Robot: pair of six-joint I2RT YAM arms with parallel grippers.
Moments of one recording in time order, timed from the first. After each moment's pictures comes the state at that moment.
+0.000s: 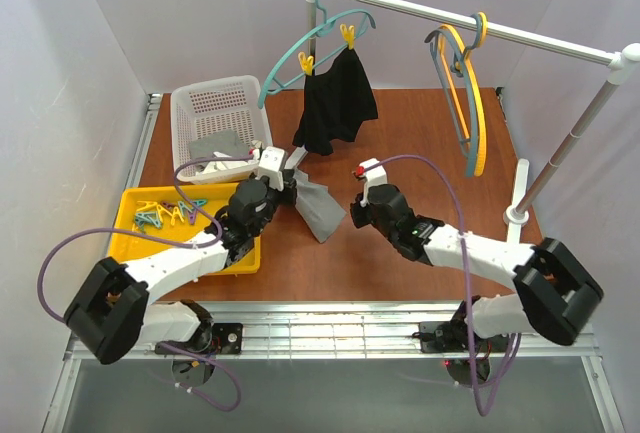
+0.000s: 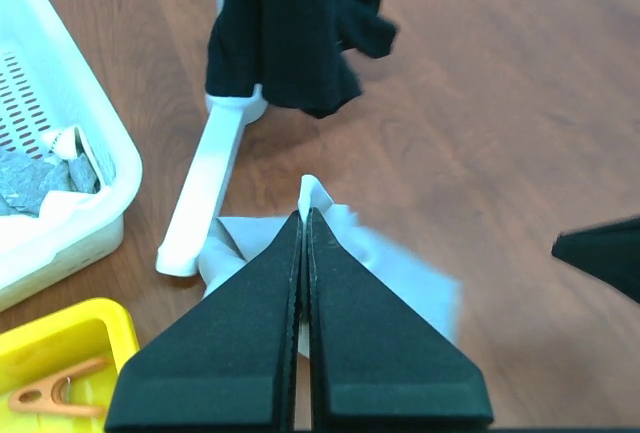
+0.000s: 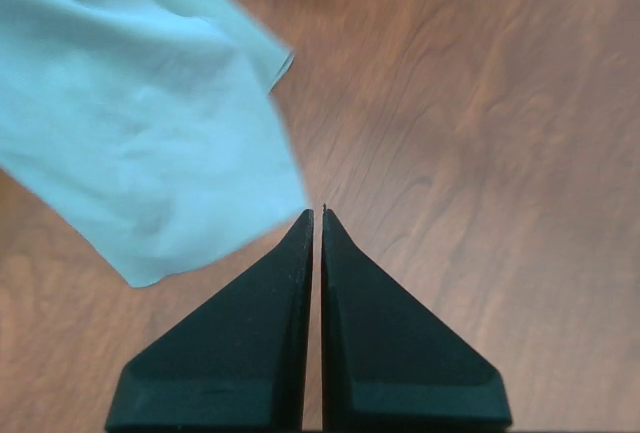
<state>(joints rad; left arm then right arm) -0.67 1.26 0.59 0.51 -0.25 -0.10 0.83 1.36 0.64 0.19 0.28 0.18</state>
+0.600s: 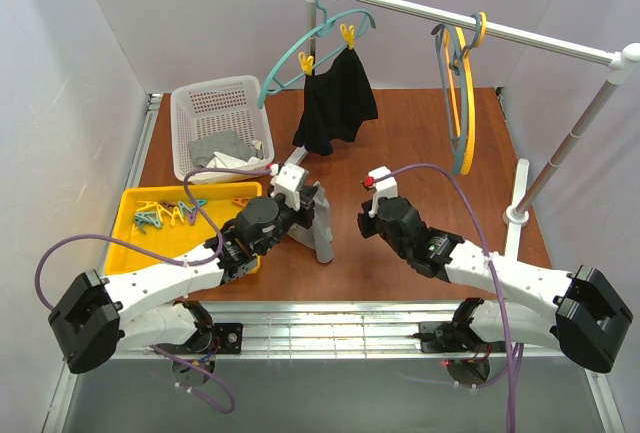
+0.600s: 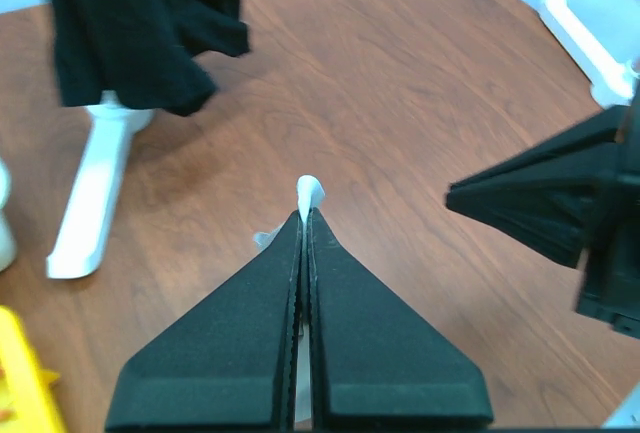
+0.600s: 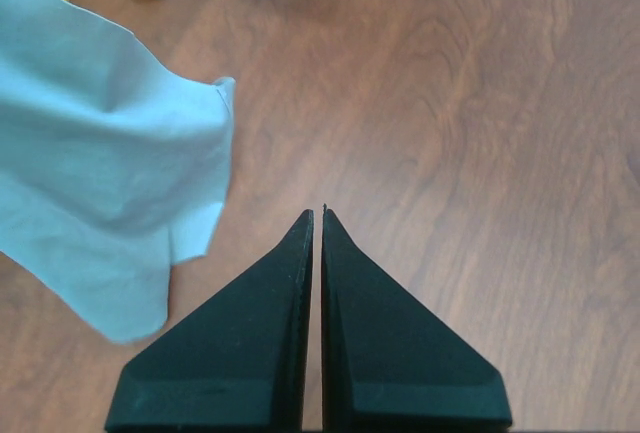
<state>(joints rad) -0.90 1.09 0.59 0.39 -0.30 -0.13 0.93 1.11 0.59 0.07 0.39 0.18</state>
